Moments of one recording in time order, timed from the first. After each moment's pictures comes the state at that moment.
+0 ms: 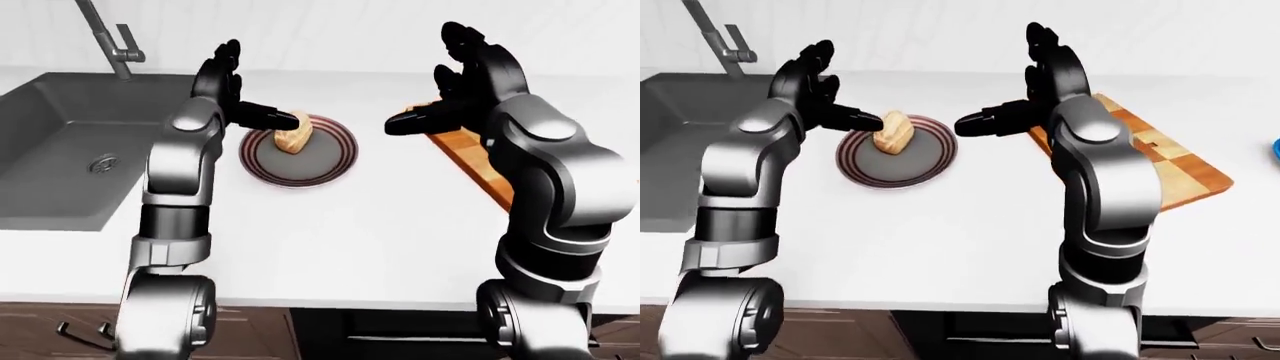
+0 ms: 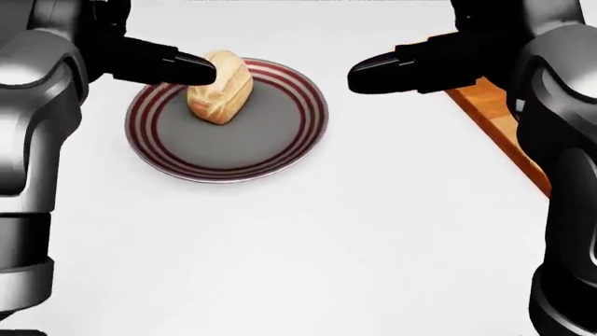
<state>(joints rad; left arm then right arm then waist) -1.02 0.29 0.10 0.30 -0.01 0.70 -0.10 -0.93 -0.30 -0.14 -0.32 0.07 1.21 0.07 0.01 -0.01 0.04</state>
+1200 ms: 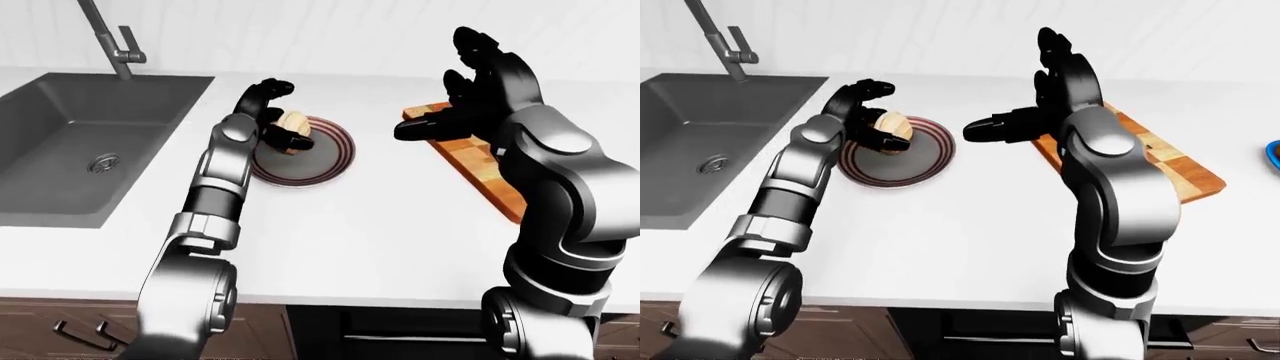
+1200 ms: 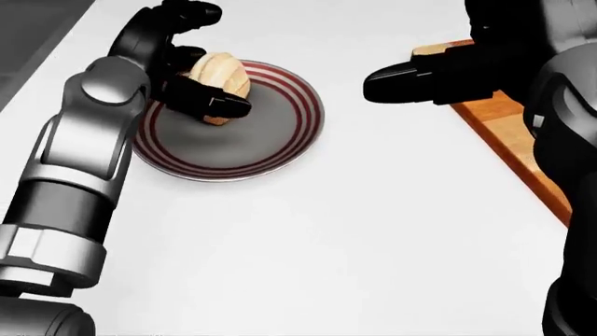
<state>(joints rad) -1.15 0.20 0.05 0.83 0.28 0.37 -0.18 -0.88 -0.32 -0.17 -0.40 0.13 1.24 0.03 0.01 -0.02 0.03</state>
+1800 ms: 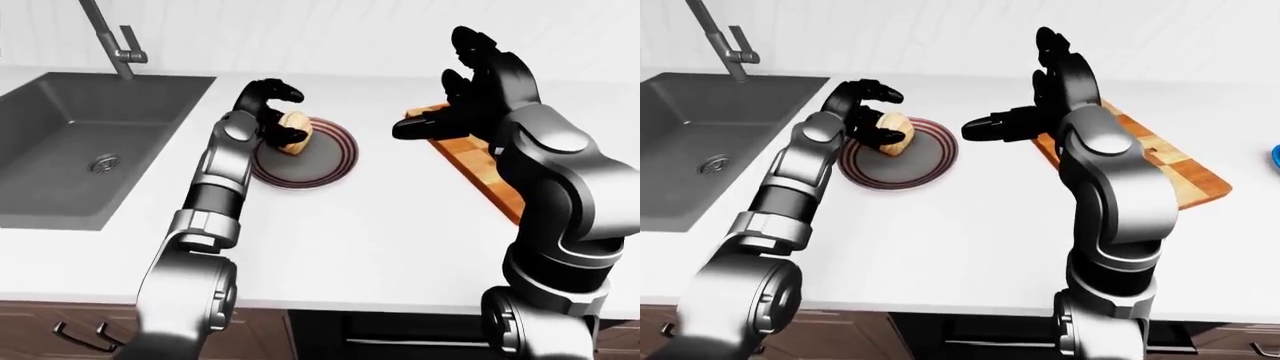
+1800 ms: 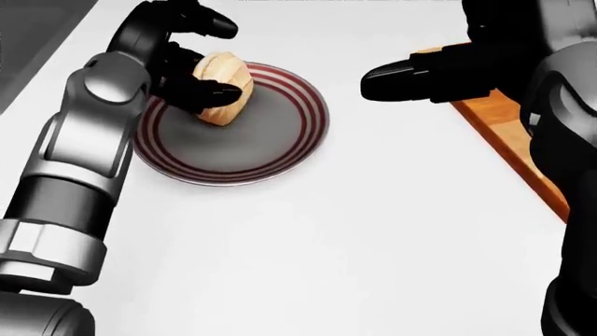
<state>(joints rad) -1.16 0.20 0.04 0.87 0.34 0.31 -0.16 -0.88 -0.31 -0.17 -0.38 0.14 1.22 0.02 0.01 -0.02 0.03</state>
